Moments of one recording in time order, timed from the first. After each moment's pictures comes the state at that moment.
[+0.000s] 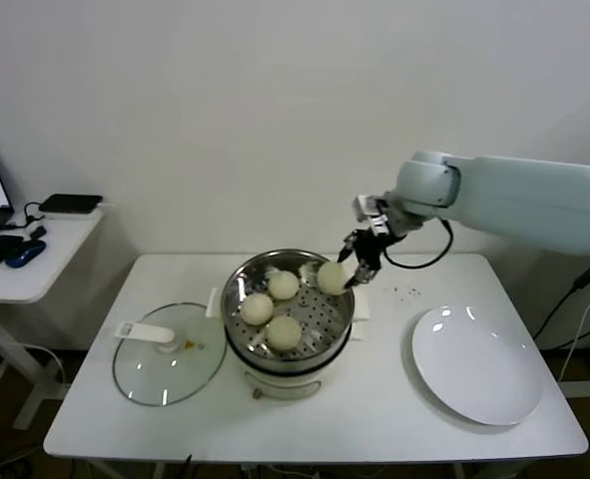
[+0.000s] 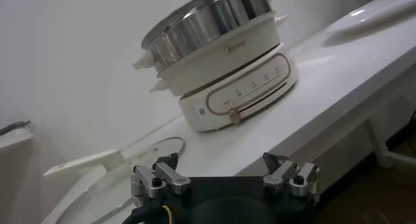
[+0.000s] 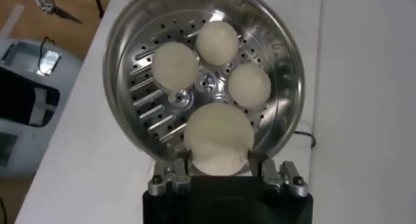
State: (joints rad) left arm 1.87 -1.54 -0.61 -1.61 0.56 -0.71 -0.07; right arm 0.83 0.95 -1.60 1.43 0.75 -0.29 -0.87
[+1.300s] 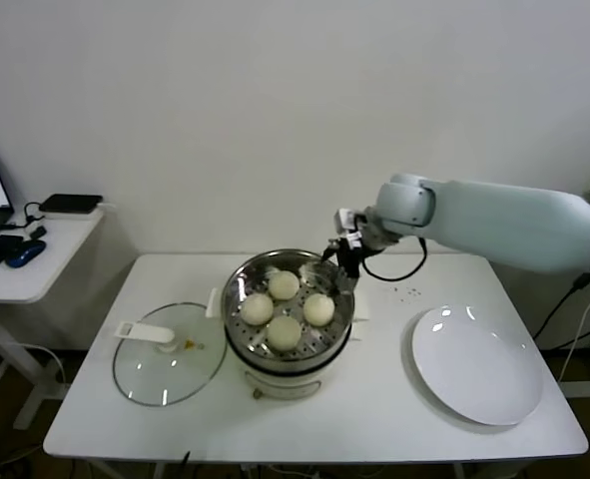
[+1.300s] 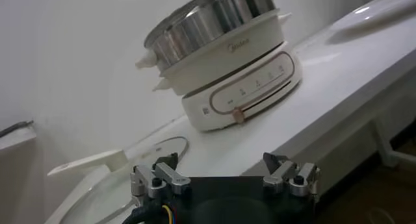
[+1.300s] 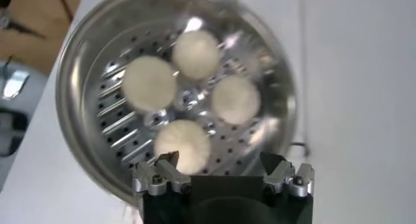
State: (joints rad) left arm 1.86 -1.54 -0.62 -1.61 0.56 -0.70 -0.07; right arm 0.71 0.96 -1.50 1.41 0.77 -0.36 -0.74
